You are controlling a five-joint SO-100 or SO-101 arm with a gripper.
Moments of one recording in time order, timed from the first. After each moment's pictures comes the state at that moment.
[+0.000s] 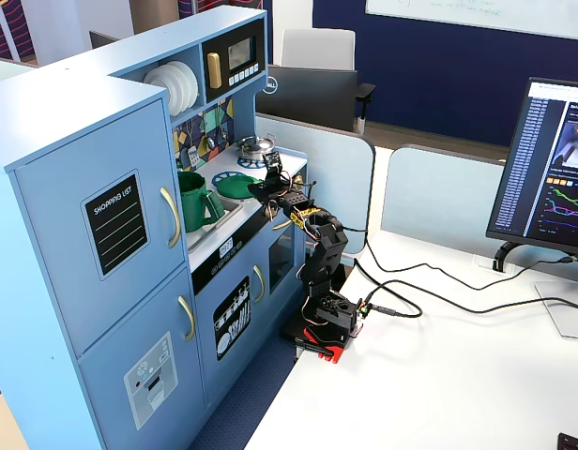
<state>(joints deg) 33.4 114.5 115.9 4.1 -93.7</state>
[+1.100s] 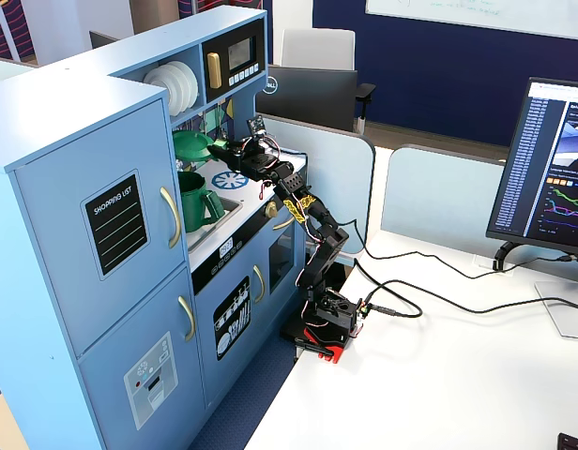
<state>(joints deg) 9.8 113.7 71.3 29.7 -93.3</state>
